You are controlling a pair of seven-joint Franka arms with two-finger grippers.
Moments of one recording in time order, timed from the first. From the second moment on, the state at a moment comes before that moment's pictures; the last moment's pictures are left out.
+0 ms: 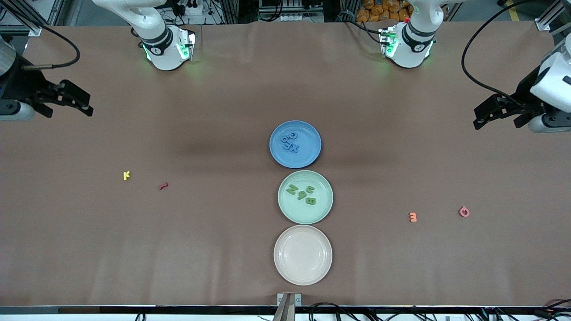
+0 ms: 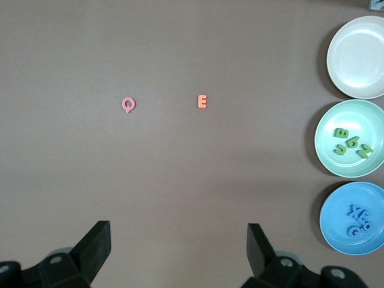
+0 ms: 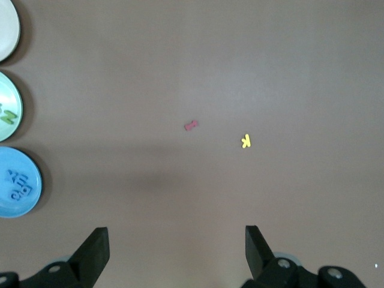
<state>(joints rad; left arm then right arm) 0.09 0.00 -0.20 -1.57 -0.01 1.65 -0.15 0.04 -0.01 0.04 -1.52 0.02 1.50 0.07</state>
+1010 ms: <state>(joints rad) 0.08 0.00 -0.20 -1.52 -0.01 1.65 -0.15 0.04 -0.01 0.05 -1.54 0.02 1.48 0.06</state>
